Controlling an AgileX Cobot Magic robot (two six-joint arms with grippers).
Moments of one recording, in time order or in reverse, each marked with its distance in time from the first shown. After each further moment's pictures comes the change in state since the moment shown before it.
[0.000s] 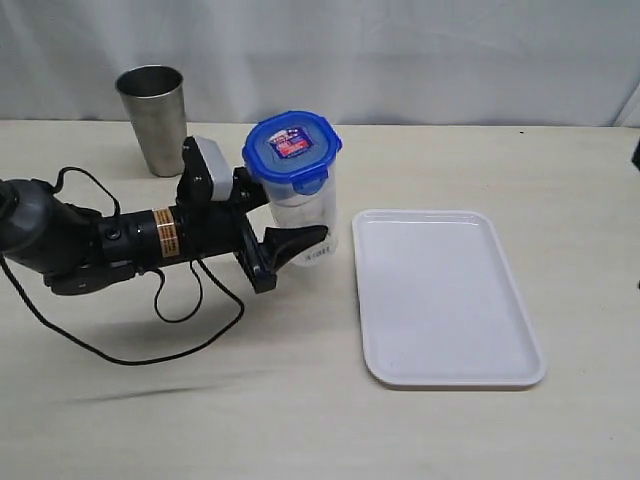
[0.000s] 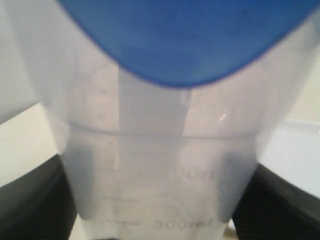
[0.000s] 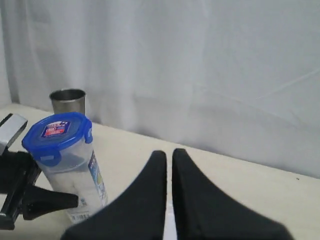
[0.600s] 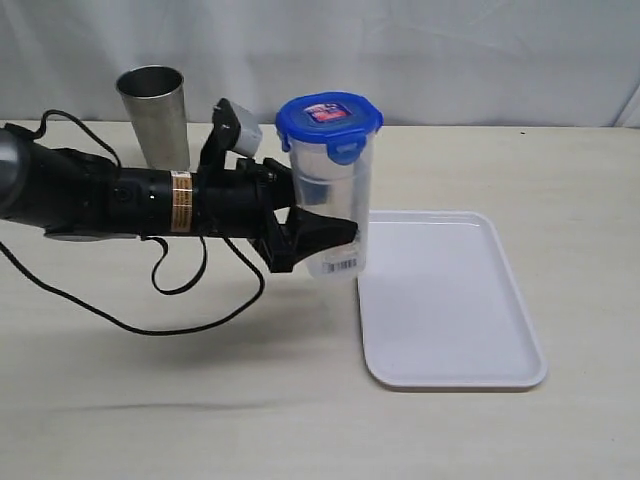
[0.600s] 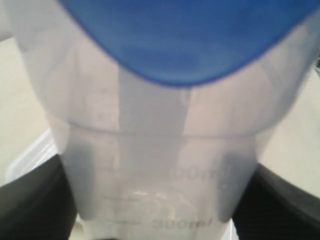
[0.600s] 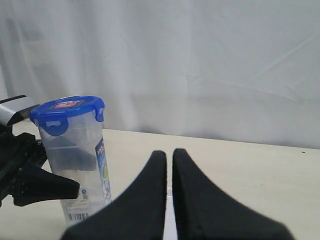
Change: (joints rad) left arm -0.080 -0.185 -0.060 0.301 0.209 -0.571; right arm 0.000 -0.132 0.125 0.000 -0.026 0.121
